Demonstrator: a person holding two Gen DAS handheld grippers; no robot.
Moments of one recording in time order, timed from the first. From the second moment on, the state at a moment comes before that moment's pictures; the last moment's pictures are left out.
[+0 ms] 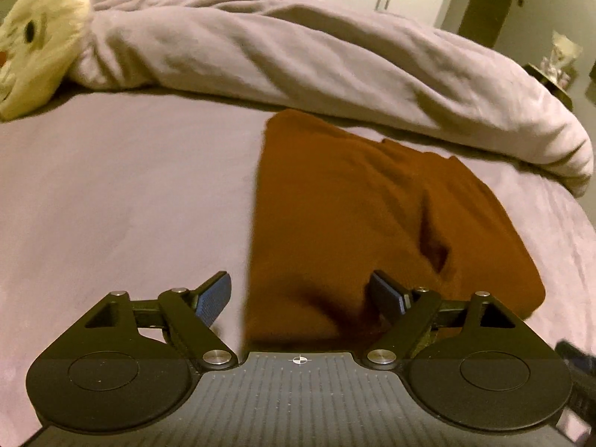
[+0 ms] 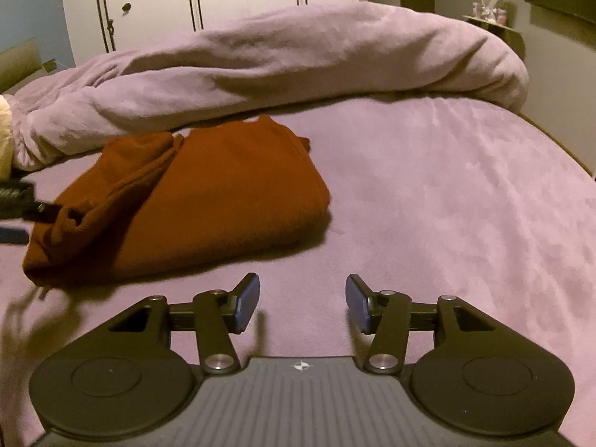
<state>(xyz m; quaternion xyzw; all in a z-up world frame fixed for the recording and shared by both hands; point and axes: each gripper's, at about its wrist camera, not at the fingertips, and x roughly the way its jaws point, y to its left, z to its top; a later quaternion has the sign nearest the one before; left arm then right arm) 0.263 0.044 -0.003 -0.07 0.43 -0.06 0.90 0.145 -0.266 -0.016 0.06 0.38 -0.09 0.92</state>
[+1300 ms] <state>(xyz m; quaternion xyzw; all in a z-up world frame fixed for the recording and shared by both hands) 0.191 0.110 -0.021 -0.06 0.46 -0.01 0.88 0.315 -0.144 0.039 -0.07 0.32 0.14 0.93</state>
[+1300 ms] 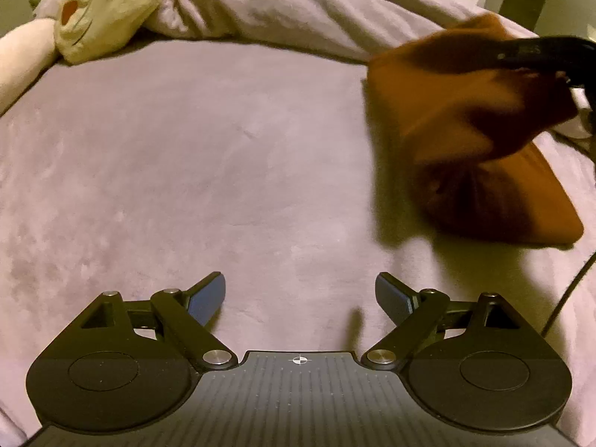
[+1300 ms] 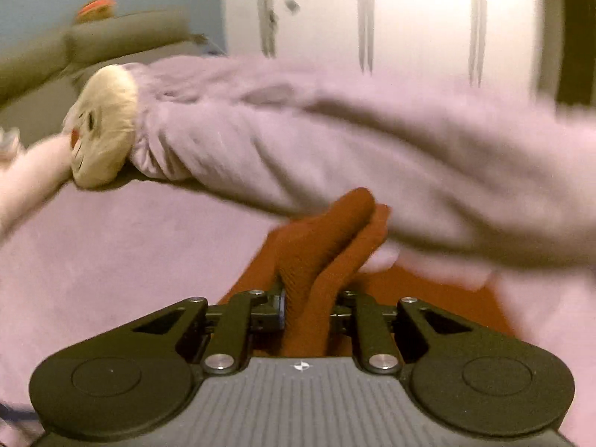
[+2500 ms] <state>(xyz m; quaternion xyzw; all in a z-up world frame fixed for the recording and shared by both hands) 0.228 -0.008 -0.008 0.01 0.43 -0.08 0.90 0.242 -0.302 -0.029 0.39 0.36 0.04 0.84</state>
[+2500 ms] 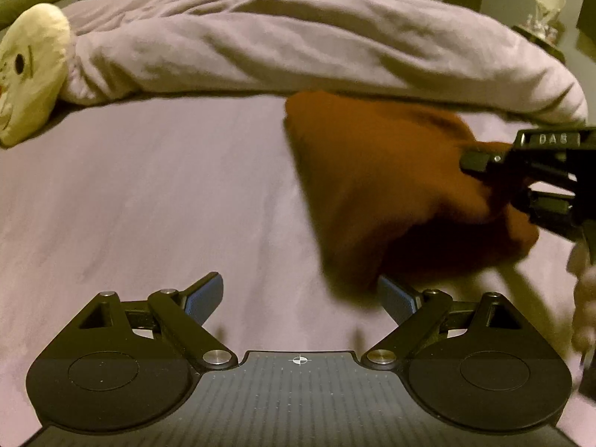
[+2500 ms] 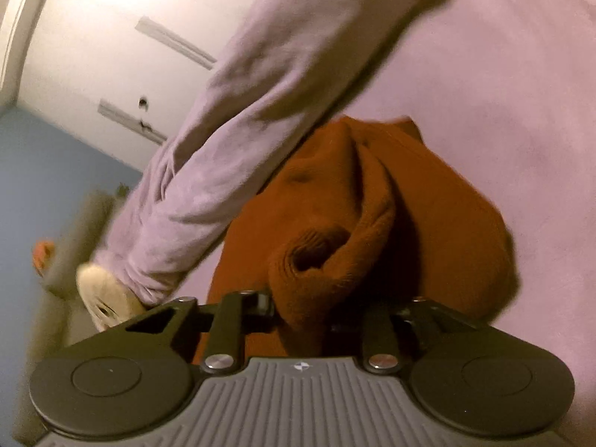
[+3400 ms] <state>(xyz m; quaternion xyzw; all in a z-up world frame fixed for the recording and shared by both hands) 0.288 -0.042 0.002 0.01 0.44 -0.08 0.89 0.230 -0.264 0.016 0.00 0.29 0.03 0.96</state>
